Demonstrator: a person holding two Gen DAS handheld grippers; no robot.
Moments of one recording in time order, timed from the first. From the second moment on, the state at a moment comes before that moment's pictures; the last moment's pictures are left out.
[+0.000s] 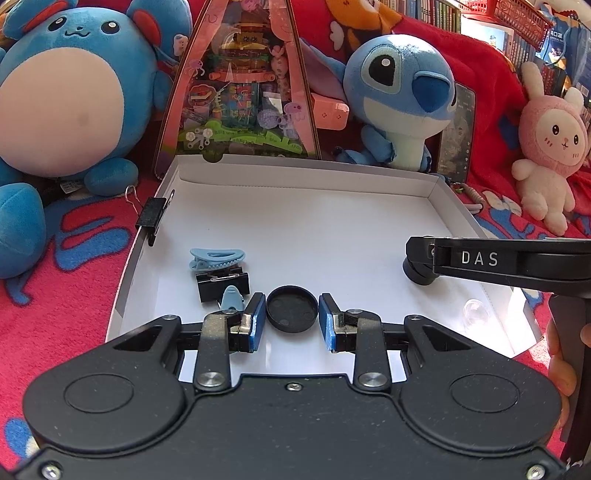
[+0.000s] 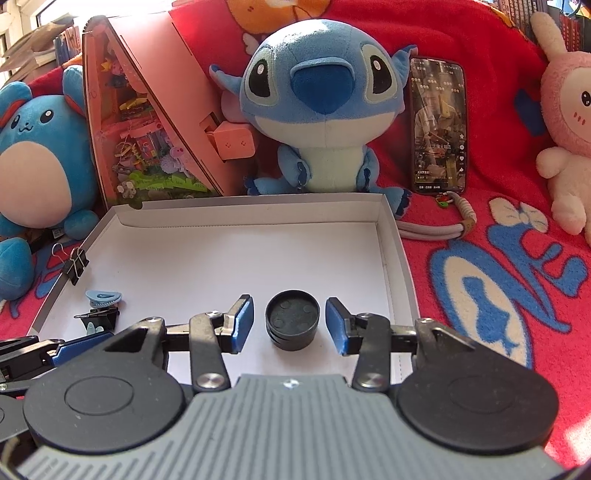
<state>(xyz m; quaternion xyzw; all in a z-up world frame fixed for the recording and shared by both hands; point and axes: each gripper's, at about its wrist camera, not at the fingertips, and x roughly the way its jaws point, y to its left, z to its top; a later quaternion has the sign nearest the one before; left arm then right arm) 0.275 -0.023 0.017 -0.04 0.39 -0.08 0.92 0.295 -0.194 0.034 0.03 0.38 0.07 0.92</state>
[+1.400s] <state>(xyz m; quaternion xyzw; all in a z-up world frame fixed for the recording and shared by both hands) 0.266 -0.017 0.039 -0.05 0.35 -0.07 0.93 0.284 -0.202 0.039 0.03 0.37 0.08 0.92</state>
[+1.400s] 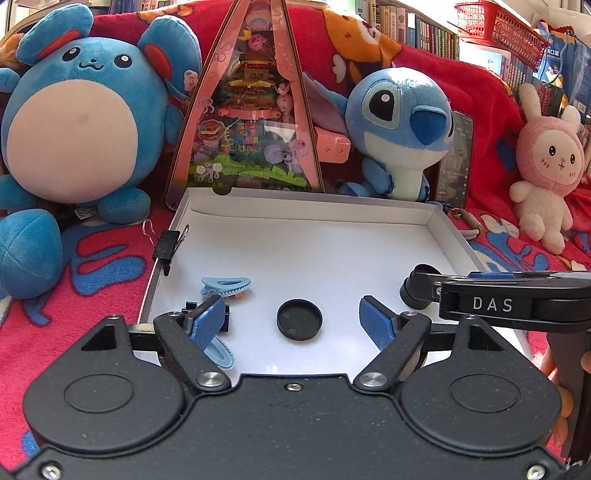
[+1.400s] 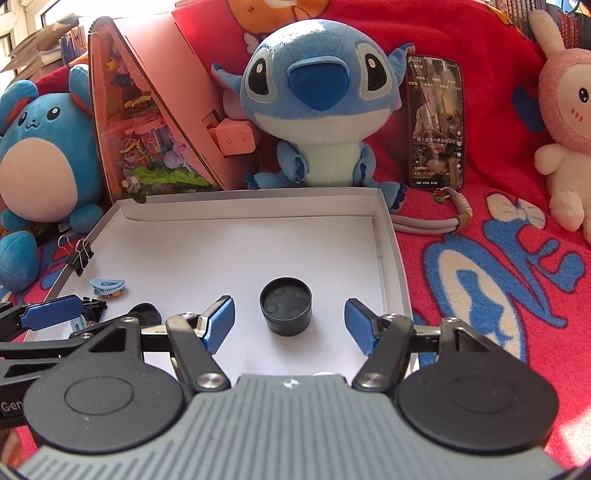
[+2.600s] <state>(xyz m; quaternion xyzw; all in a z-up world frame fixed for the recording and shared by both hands) 0.070 -0.013 0.039 -0.03 0.30 -0.11 0.95 0.105 -0.240 0.042 0.01 0.27 0.15 0.95</state>
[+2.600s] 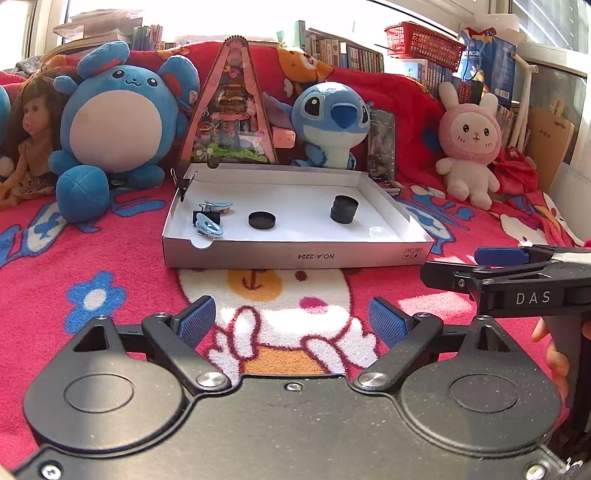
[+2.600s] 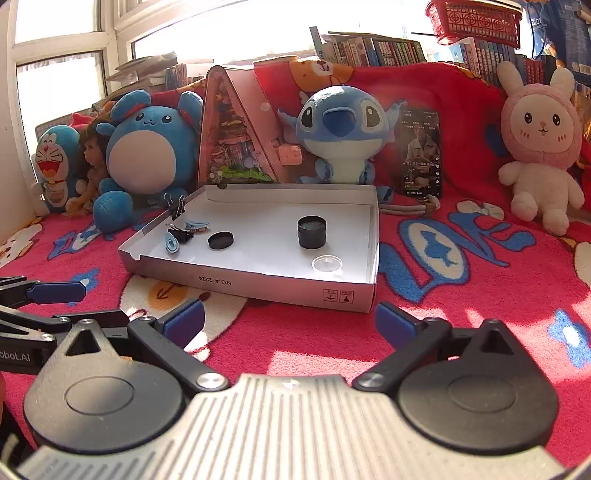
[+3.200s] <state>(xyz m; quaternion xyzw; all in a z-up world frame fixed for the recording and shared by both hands) 0.019 -0.016 0.016 -0.05 0.29 -0.11 0.95 0.044 -0.240 0.007 -0.01 0.25 0.14 0.96</state>
